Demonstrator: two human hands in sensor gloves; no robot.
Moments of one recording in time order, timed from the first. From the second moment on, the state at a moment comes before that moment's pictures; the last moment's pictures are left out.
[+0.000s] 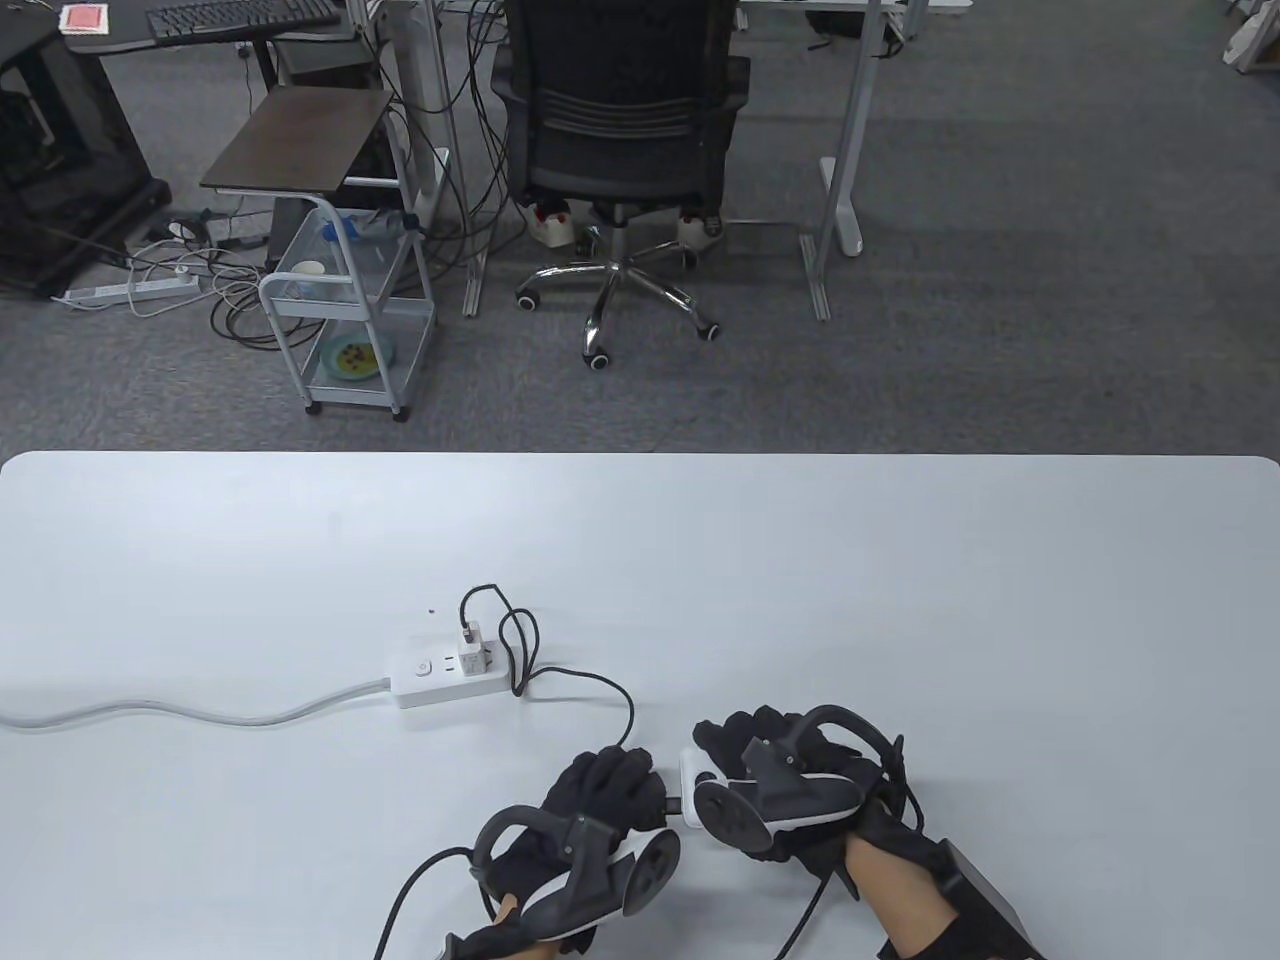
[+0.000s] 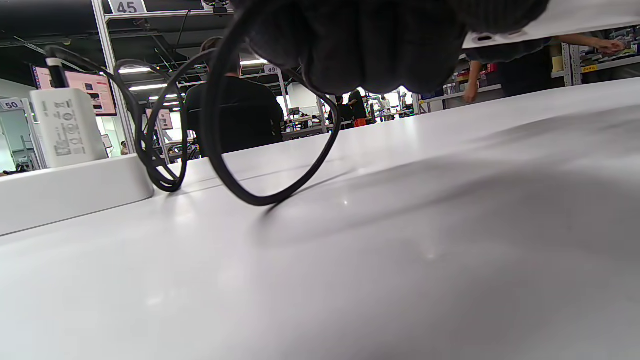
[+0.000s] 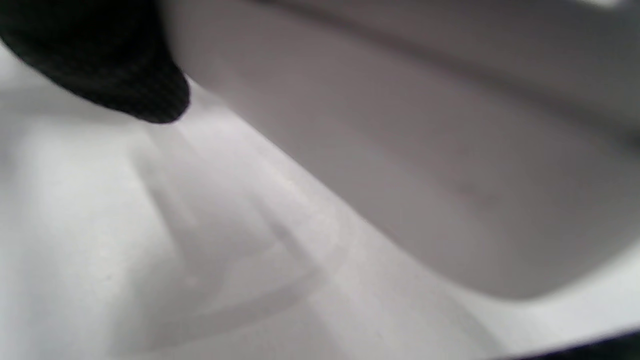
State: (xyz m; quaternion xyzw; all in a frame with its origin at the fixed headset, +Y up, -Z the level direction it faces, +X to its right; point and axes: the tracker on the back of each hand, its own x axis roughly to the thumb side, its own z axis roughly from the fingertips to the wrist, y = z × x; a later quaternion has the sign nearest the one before) left_hand -0.059 -0.733 -0.252 0.08 -0.18 -0.07 0.98; right_hand 0.097 -0.719 -0.302 -0.37 -0.07 -0.90 0.20
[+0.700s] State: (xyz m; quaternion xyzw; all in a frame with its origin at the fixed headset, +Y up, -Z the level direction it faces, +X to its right) left_hand -0.051 -0.731 -0.252 0.08 -0.16 -0.07 0.98; right_hand 0.100 -0.718 -0.303 -0.36 -0.08 -0.91 0.20
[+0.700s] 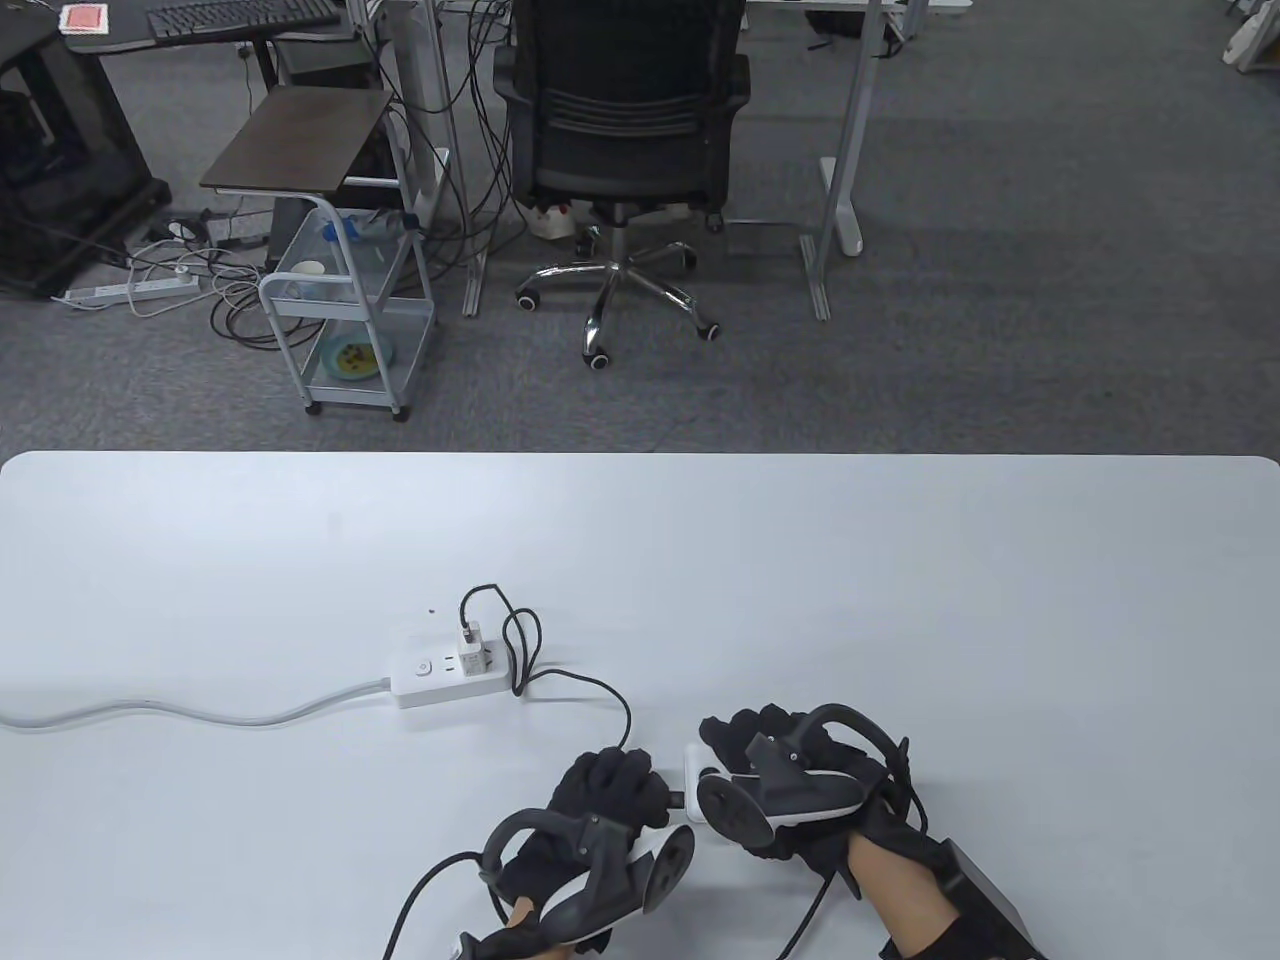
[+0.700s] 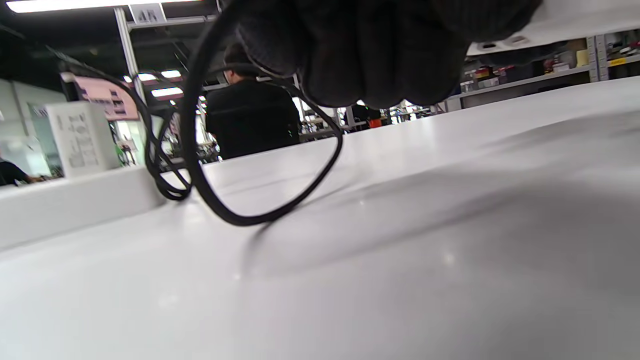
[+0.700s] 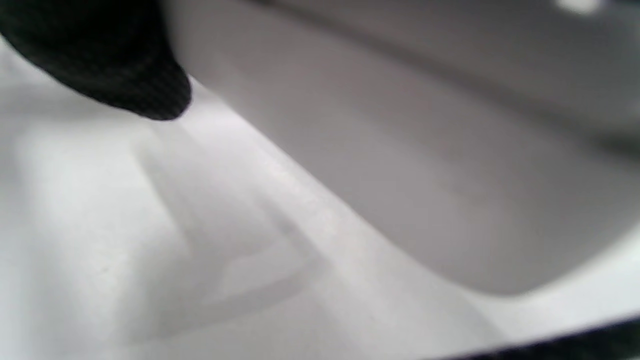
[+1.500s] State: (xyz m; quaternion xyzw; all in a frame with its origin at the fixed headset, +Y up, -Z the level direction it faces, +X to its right) left_hand -0.053 -0.726 -0.249 0.10 -0.16 -0.07 0.98; right_hand 0.105 -0.716 -0.305 -0.36 -0.09 -0.91 0.17
